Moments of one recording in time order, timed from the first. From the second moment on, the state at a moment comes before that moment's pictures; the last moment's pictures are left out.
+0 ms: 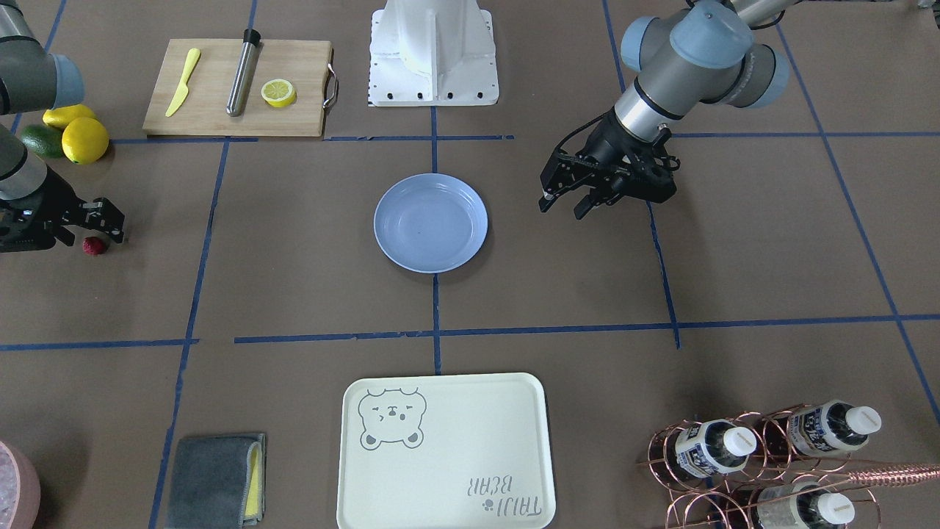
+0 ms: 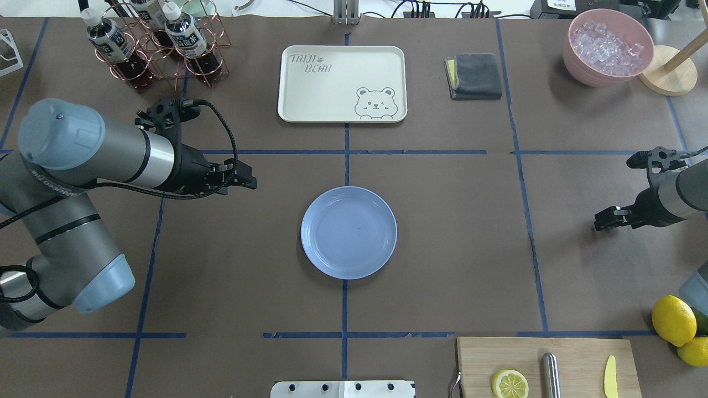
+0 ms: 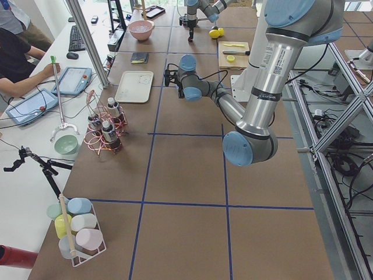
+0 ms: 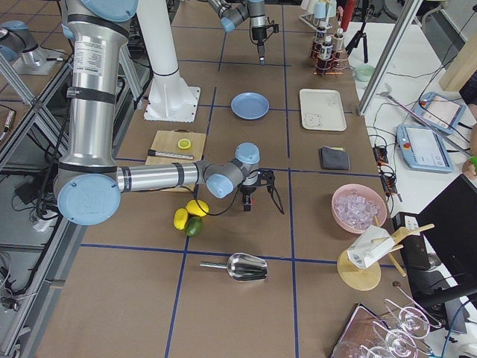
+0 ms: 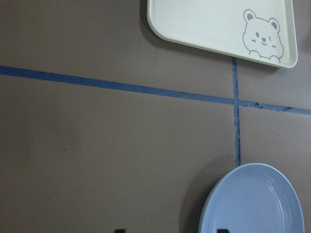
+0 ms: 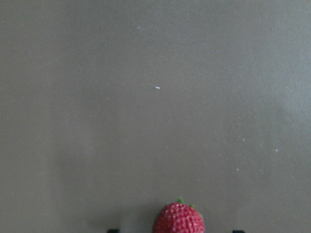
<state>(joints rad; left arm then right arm) -0.68 -1.90 -1.83 -2.16 -2.02 -1.33 0.87 -1.68 1.68 -0.99 2.10 0.83</state>
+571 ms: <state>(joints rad) -0.68 -1.90 -1.84 -2.16 -2.02 -1.34 0.88 -1.68 1.68 -0.99 2.10 0.83</state>
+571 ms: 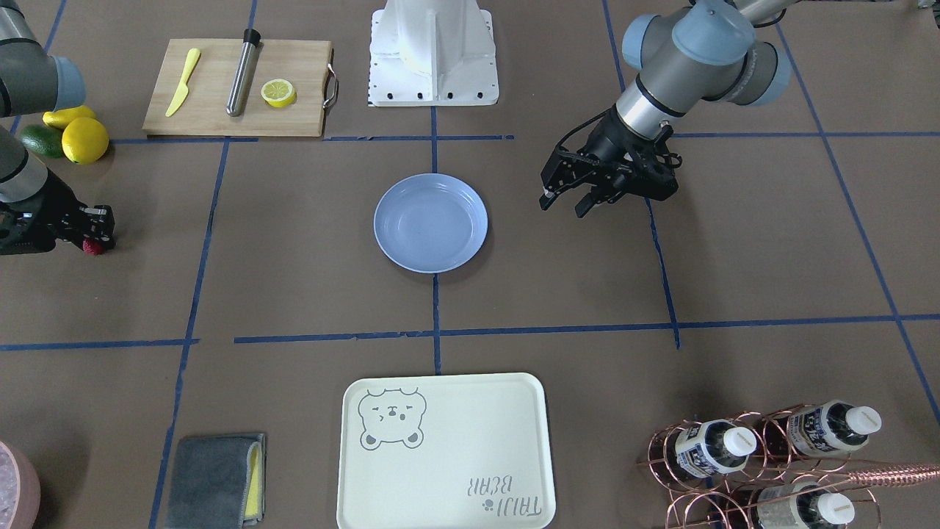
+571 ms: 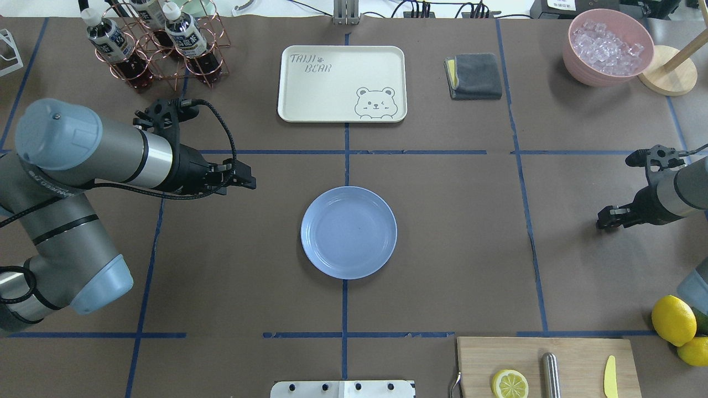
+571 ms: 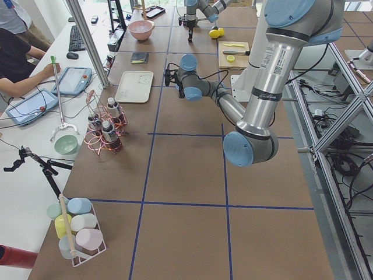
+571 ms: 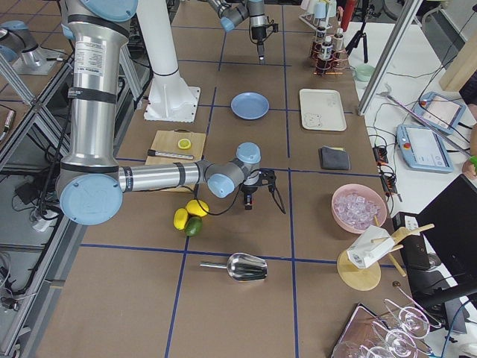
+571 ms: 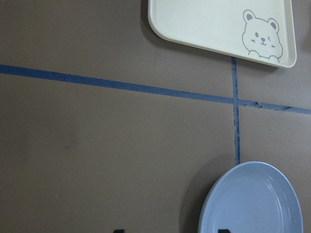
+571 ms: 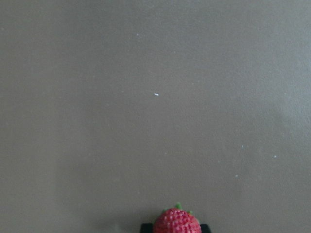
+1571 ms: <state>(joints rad) -0.68 -1.90 -1.84 -2.16 -2.01 -1.34 0.70 -1.41 1.91 -1.17 2.04 1.25</state>
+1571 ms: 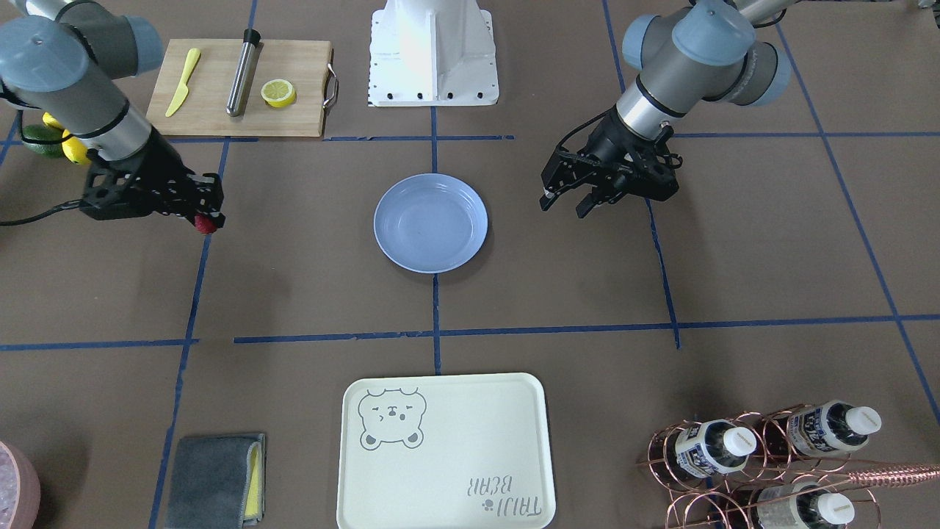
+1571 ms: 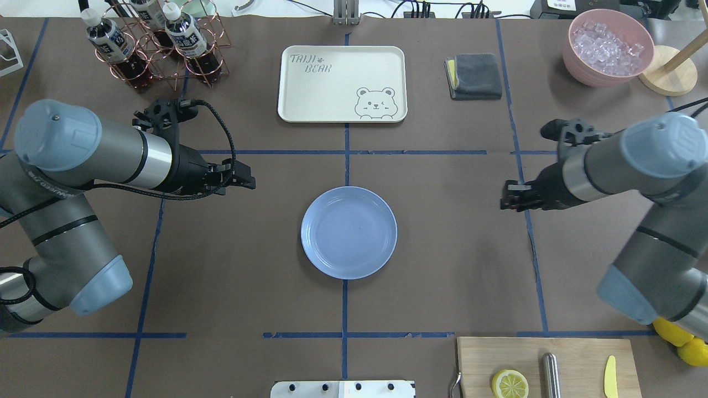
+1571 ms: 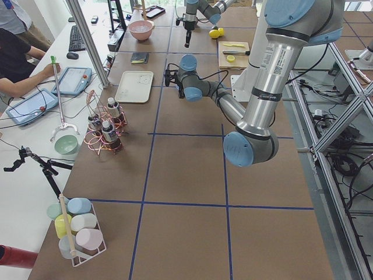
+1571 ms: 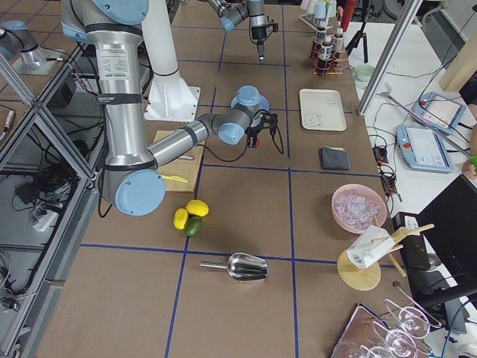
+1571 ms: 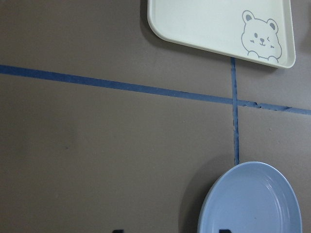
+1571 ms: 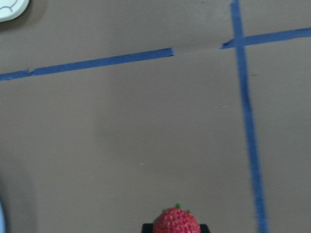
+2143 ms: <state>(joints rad) -0.68 -1.89 -1.84 -2.16 -2.01 -1.34 0.46 -1.00 1.74 -1.38 1.83 1.48</state>
